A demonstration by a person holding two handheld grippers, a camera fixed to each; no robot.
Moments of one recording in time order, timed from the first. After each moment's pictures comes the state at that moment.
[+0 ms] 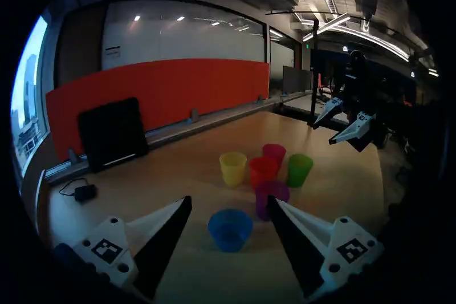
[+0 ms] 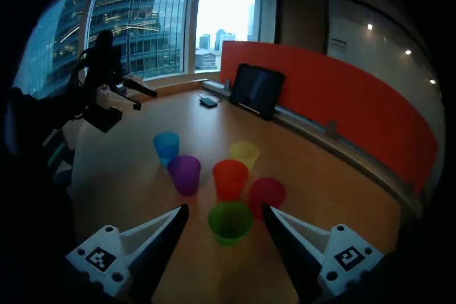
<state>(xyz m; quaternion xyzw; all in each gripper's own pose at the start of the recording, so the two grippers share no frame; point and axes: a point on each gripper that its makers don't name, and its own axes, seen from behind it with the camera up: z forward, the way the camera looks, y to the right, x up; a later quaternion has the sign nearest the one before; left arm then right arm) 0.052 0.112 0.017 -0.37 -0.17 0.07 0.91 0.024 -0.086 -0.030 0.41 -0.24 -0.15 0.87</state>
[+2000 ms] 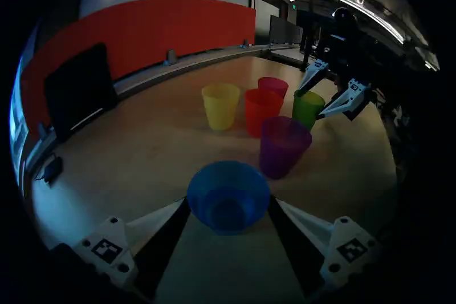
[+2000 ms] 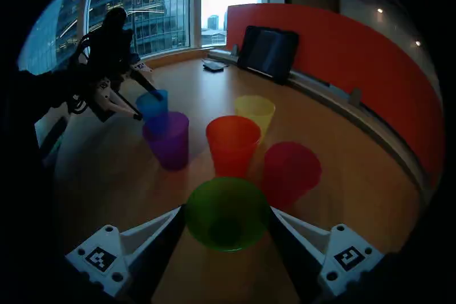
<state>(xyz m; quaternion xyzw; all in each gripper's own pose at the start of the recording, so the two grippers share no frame) -0.081 0.144 0.040 -0.42 -0.29 0.12 0.85 -0.084 -0.117 0.006 0.43 -0.30 -0.16 0.83</state>
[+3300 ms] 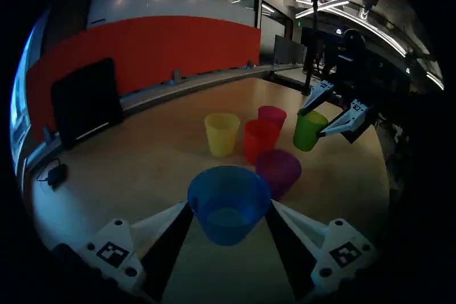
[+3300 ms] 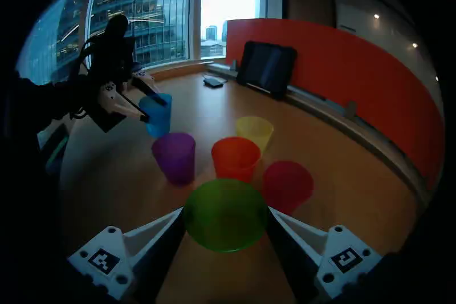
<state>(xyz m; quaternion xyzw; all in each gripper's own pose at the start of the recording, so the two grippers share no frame) -0.030 0.154 0.042 -0.41 -0.25 0.08 0.87 -0.043 -0.121 0.003 0.43 -0.26 -0.15 0.85</state>
